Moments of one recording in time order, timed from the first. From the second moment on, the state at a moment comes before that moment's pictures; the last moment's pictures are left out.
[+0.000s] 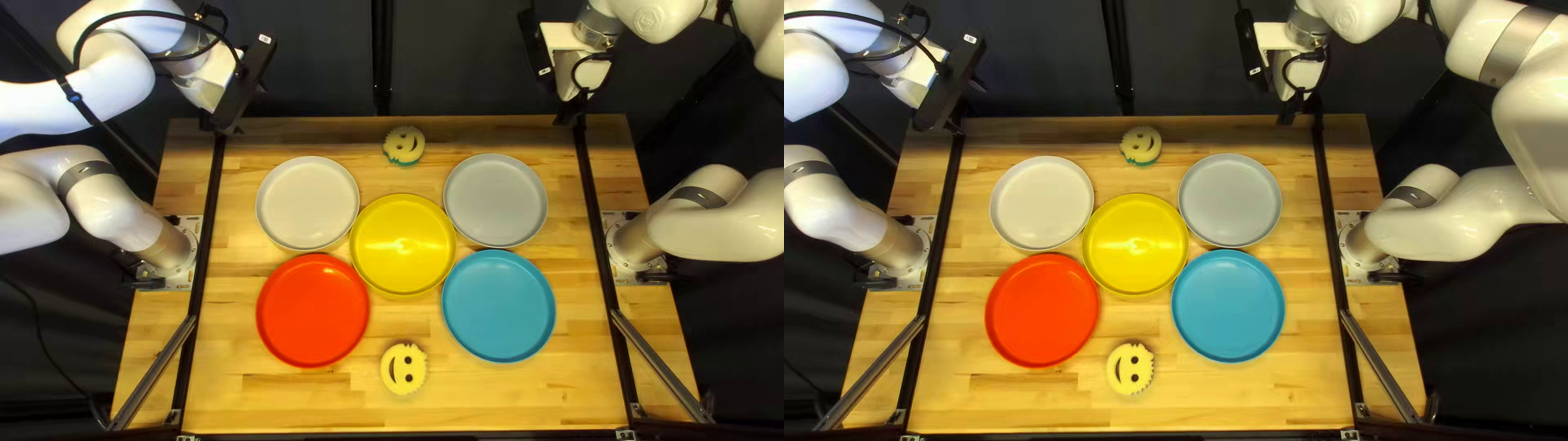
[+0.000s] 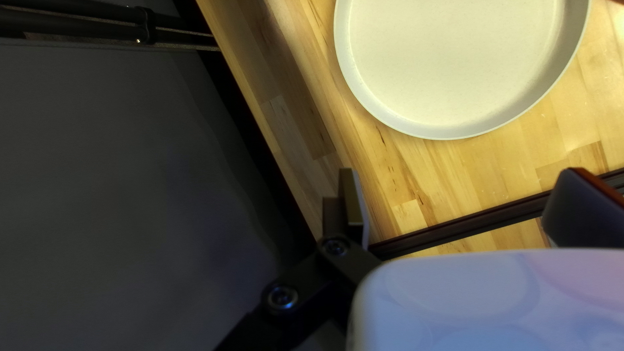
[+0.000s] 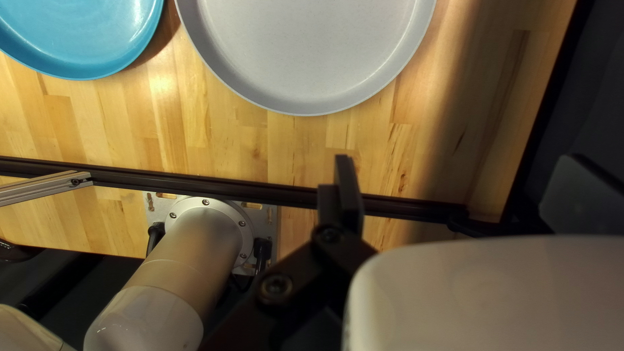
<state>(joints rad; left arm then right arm) 0.70 -0.89 -0.56 -0.10 1.19 1.22 -0.82 -0.52 -0.75 0.12 1.32 -0.92</state>
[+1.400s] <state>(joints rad) 0.70 -0.89 -0.56 -0.10 1.19 1.22 -0.82 -0.52 -0.75 0.12 1.32 -0.92</state>
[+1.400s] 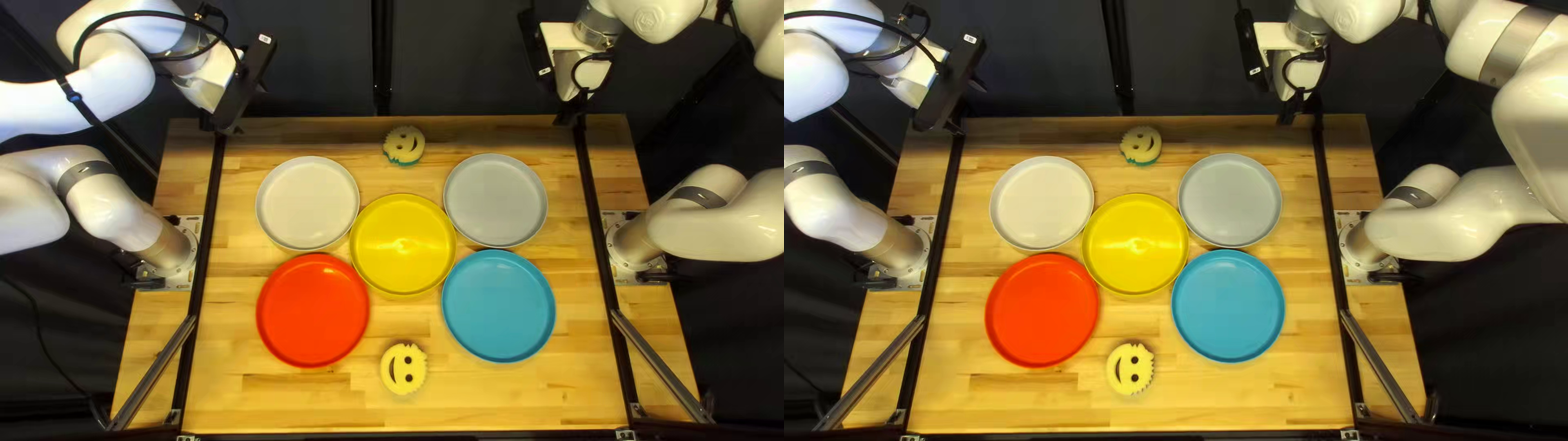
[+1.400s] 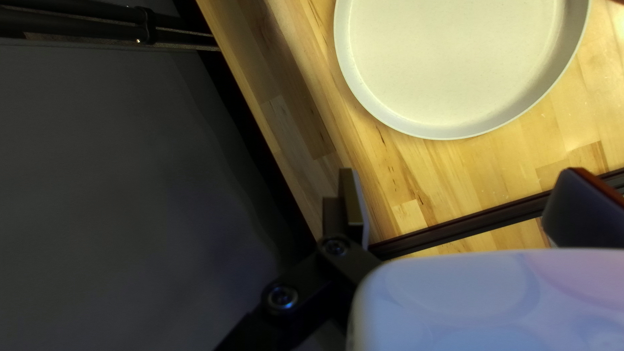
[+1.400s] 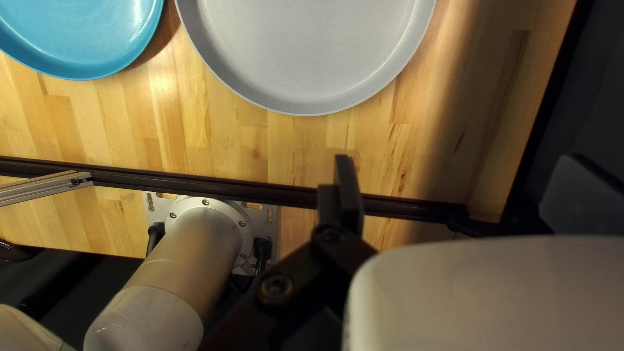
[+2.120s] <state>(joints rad) 0.30 -0.75 -0.57 -0.01 0.99 0.88 -0.82 -0.52 -0.75 0.12 1.32 -0.92</state>
